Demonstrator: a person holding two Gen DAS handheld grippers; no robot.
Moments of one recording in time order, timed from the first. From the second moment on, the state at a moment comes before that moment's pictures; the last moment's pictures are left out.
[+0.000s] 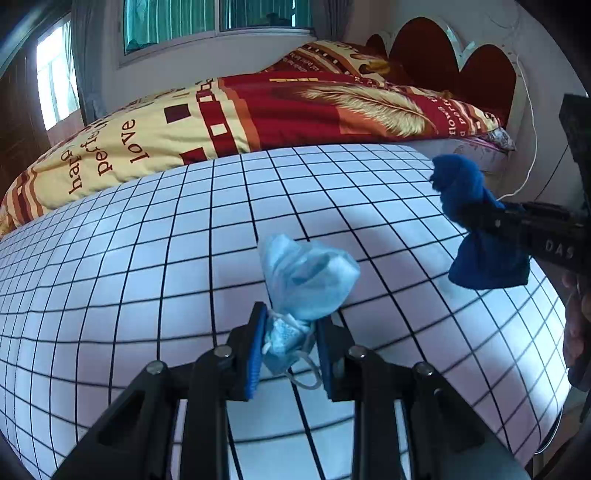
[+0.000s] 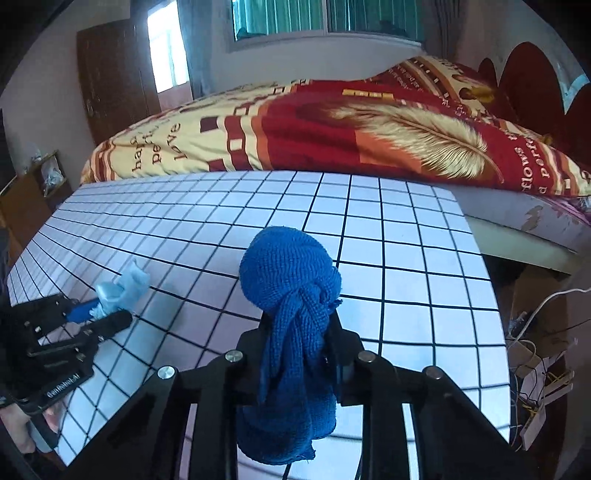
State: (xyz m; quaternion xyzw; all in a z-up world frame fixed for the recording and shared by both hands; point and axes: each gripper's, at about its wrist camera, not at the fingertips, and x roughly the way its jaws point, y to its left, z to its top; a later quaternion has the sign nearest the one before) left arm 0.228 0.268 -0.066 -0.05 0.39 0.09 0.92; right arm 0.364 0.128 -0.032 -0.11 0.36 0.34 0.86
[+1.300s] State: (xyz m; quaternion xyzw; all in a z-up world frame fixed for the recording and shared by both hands) left arm 0.117 0.177 0.006 -0.02 0.30 0.03 0.95; right arm 0.206 0.016 0.033 -0.08 0.30 0.32 0.89
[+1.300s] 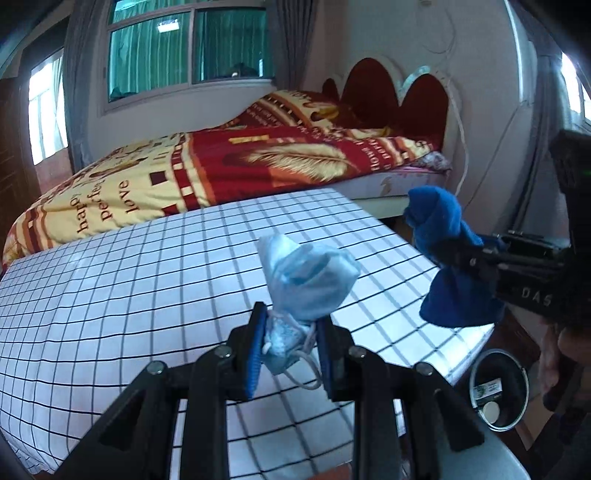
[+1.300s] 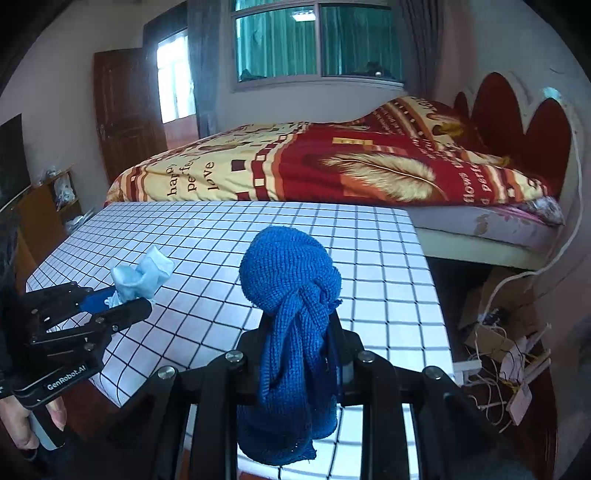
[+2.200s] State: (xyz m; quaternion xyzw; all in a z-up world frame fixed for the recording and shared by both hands) left arm 0.119 0.041 0.003 0.02 0.30 -0.09 0.95; right arm 0.153 -0.148 0.033 -0.03 0.29 0.21 0.93
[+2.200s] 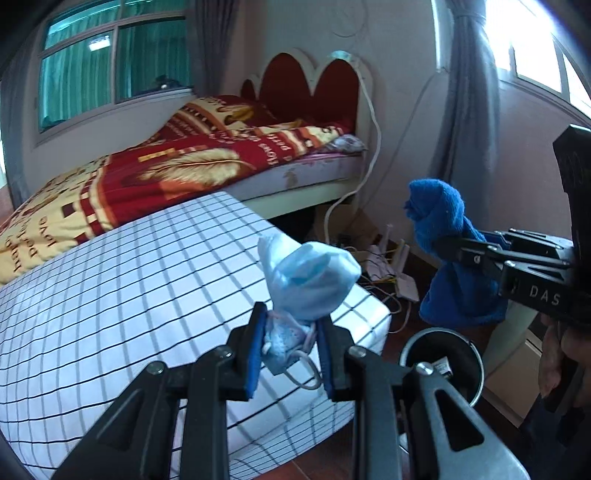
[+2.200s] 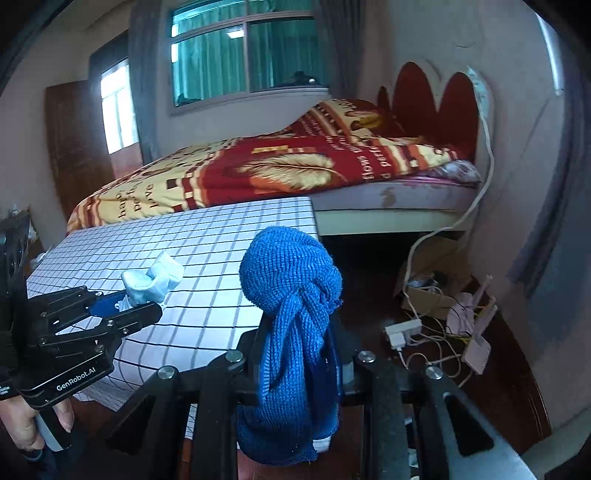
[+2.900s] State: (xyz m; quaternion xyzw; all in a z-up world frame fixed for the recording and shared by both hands) left arm 0.127 -0.071 -0.016 0.05 0.31 -0.20 0.93; right arm 0.134 -0.276 -0.006 0.01 0.33 0.10 0.94
